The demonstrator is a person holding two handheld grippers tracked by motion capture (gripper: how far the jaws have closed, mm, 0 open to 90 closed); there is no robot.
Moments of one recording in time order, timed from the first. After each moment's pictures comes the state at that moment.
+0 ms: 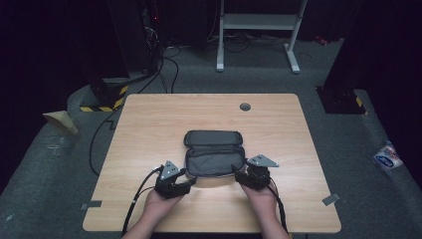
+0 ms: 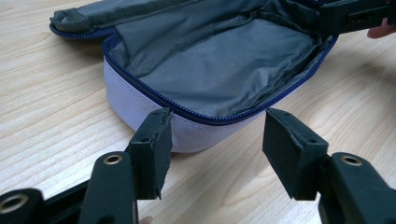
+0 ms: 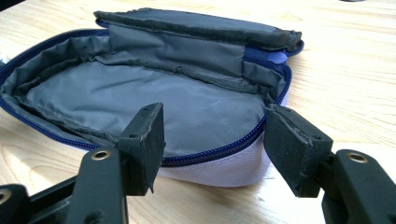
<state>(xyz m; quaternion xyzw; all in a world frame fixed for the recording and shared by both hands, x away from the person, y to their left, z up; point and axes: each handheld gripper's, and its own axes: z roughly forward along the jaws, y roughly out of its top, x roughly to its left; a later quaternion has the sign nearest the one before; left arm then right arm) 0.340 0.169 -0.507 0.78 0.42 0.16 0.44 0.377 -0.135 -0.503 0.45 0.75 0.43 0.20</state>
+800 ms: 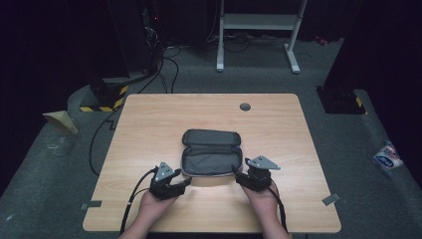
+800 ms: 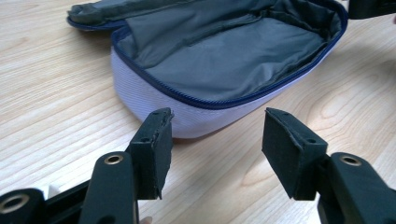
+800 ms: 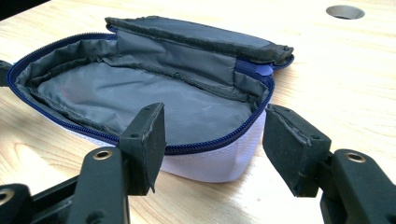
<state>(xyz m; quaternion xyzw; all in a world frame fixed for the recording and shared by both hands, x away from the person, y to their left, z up) 0.336 0.185 -0.507 0.78 0.42 0.18 0.43 0.369 -0.138 -0.496 0.44 0.75 0.44 0.21</state>
